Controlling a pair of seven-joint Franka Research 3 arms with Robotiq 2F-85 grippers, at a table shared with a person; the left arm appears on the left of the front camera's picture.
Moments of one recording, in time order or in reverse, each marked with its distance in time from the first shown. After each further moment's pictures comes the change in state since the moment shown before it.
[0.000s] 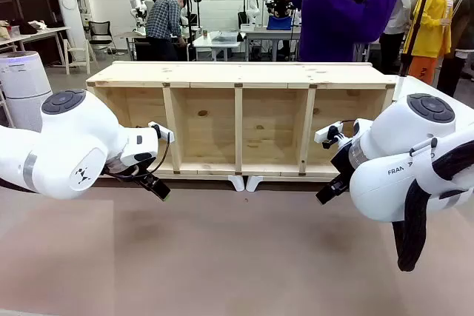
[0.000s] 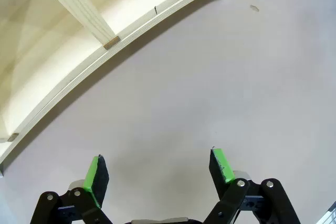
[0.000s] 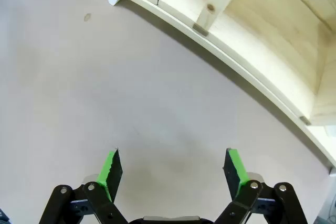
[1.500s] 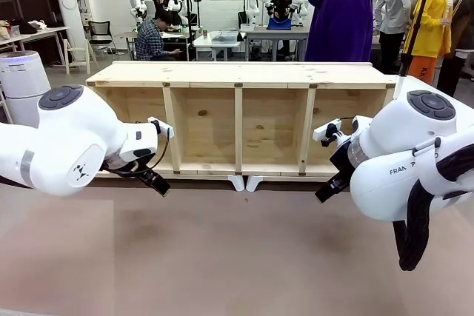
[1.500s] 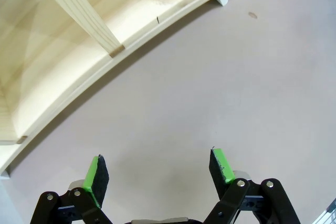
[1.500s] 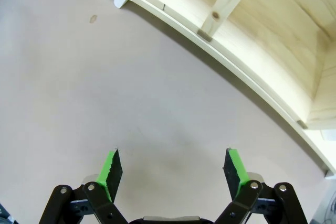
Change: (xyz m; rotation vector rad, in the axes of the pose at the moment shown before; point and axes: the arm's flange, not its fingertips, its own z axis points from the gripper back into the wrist) left arm 0.007 0.002 0.017 0.015 -0.028 -0.004; right arm 0.006 0.006 0.011 -0.003 -0.007 0.027
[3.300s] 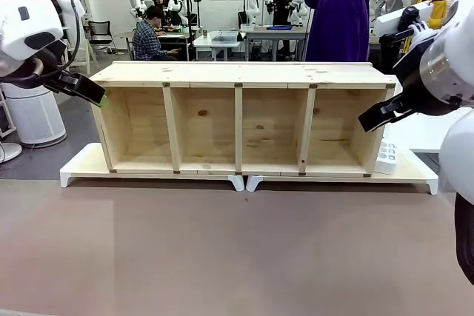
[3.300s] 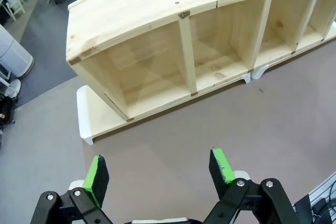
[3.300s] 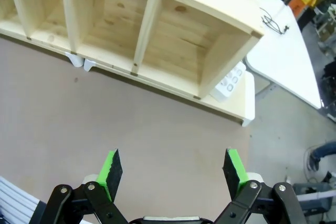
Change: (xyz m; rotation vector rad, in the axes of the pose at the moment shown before) left arm -0.003 0.012 0.264 0.248 -0.259 0.205; right arm 0.001 0.050 0.257 -0.352 -0.186 -0.229
